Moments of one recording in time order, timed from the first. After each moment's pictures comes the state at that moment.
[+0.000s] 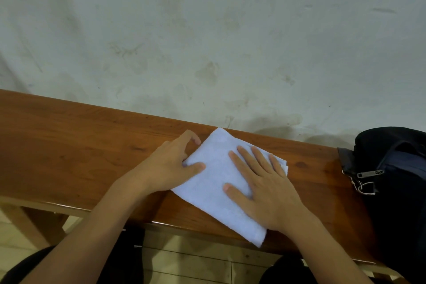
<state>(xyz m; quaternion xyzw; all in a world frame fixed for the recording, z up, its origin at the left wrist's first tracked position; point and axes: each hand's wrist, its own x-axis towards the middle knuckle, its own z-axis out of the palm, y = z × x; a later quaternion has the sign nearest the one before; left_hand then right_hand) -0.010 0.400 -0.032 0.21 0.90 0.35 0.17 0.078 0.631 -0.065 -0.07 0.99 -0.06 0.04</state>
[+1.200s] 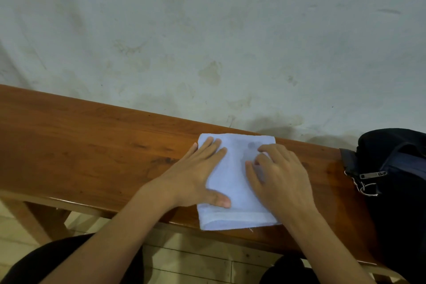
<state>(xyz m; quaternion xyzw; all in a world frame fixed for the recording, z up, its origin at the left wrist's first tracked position) 0.003 0.424 -0.051 0.38 0.89 0.18 0.19 0.072 0.636 -0.056 -0.03 0.97 -0.01 -0.23</state>
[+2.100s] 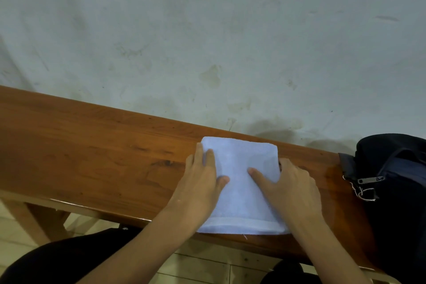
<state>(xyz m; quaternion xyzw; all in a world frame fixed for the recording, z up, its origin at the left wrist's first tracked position) 0.037 0.457 -0.047 0.16 0.95 0.23 0.12 0.079 0.645 -0.047 0.22 0.96 -0.17 -0.03</state>
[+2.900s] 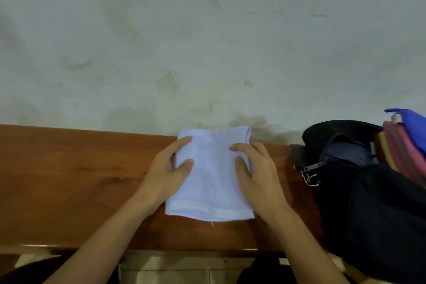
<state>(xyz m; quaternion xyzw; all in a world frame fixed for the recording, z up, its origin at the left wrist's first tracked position) 0.007 0.488 -0.046 0.14 0.79 0.59 0.10 0.088 0.681 -0.037 0.08 0.91 -0.37 -0.18</state>
